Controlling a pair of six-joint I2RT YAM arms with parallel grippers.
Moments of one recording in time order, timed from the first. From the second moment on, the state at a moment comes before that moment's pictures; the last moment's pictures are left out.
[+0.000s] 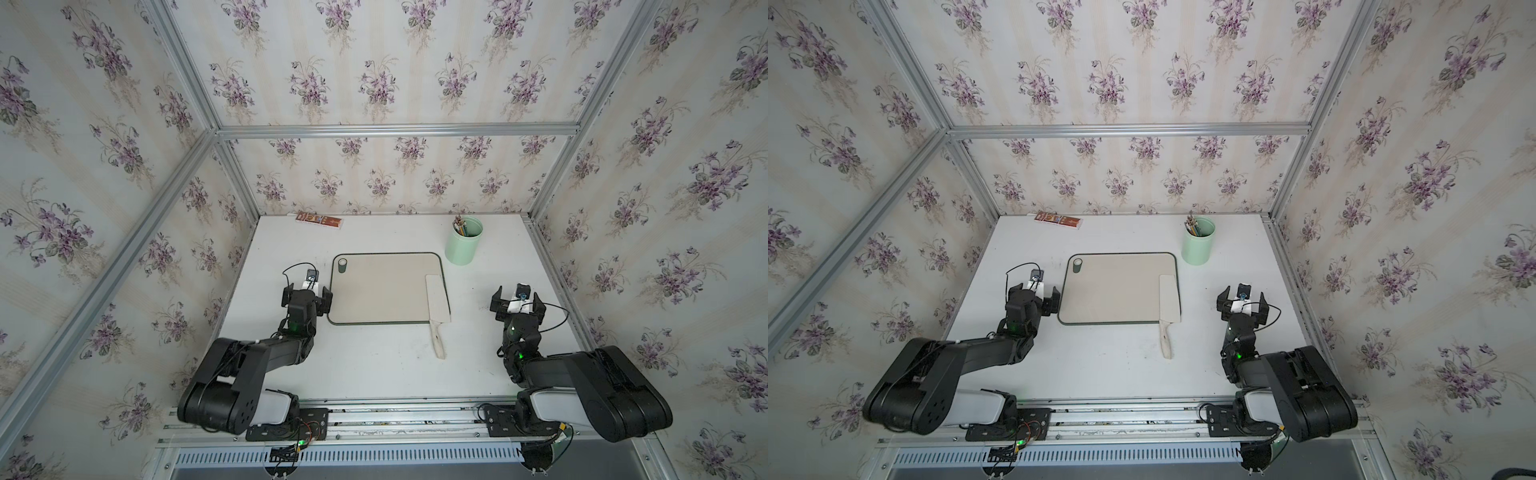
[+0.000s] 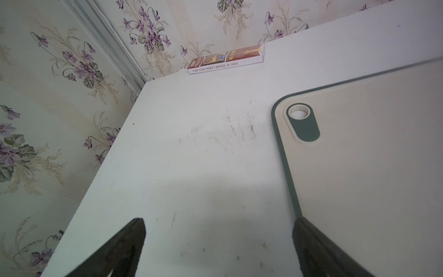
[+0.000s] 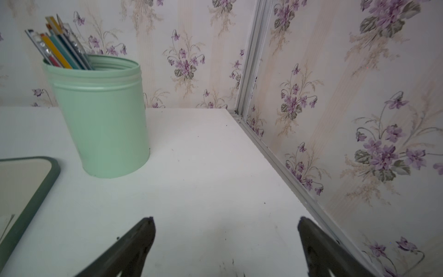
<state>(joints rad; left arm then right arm) -0.18 1.45 0.30 0.76 -0.35 0.20 0.22 1.33 0.05 1.19 0.55 -0.09</state>
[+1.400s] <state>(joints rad) -0.08 1.53 0.36 0.82 -0.20 0.15 0.08 1.55 0.20 1.26 0.27 0.08</state>
